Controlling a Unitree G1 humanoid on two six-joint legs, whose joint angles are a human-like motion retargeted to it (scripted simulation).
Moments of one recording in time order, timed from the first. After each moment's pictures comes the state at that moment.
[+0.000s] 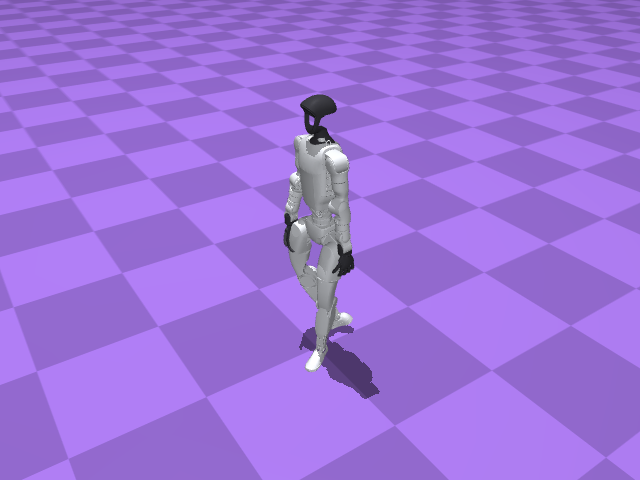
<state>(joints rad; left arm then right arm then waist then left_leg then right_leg) 0.08 0.04 0.27 1.52 0.22 0.11 -0.12 -0.05 -0.12 -0.07 1.37 -0.39 0.15 0.25 -0.15 0.14 -0.11 -0.16 0.05 0.50 0.02 -0.18 0.11 0.06 -0.21 -0.91 0.51 0.07 -0.10</state>
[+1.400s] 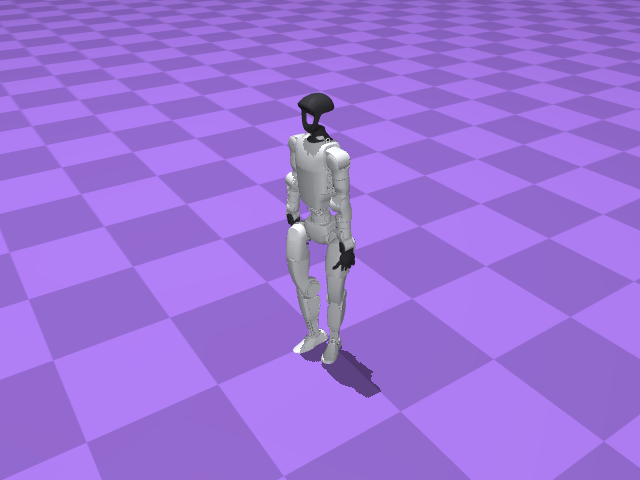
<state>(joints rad) 0.05 0.07 0.23 1.53 0.31 0.15 -0.25 -0.01 -0.13 -0.07 1.50 -0.44 0.17 0.26 -0.27 0.06 -0.15 -0.07 -0.07 0.39 0.01 -0.26 0.07 -0.11 -0.02 -0.32 0.05 0.04 0.09</state>
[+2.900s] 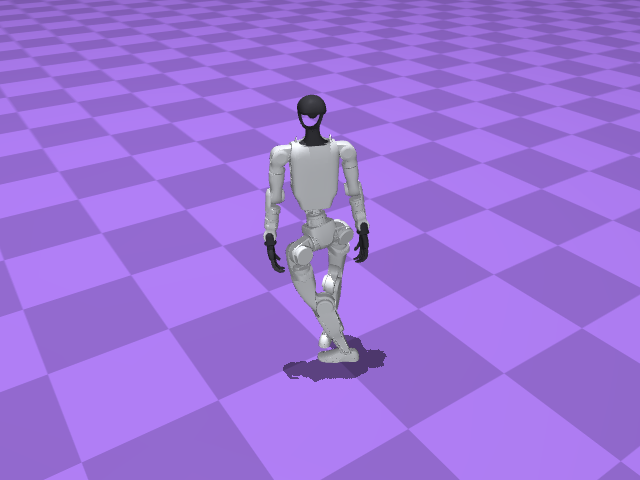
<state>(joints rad) -0.01 0.13 0.16 1.55 0.39 0.21 -0.24 -0.01 -0.19 -0.20 1.53 -0.35 0.22 0.19 -0.37 0.18 -0.08 0.04 0.00 1.03 0.07 -0.46 -0.04 -0.27 -0.05 -0.94 0.13 0.02 -0.09</state>
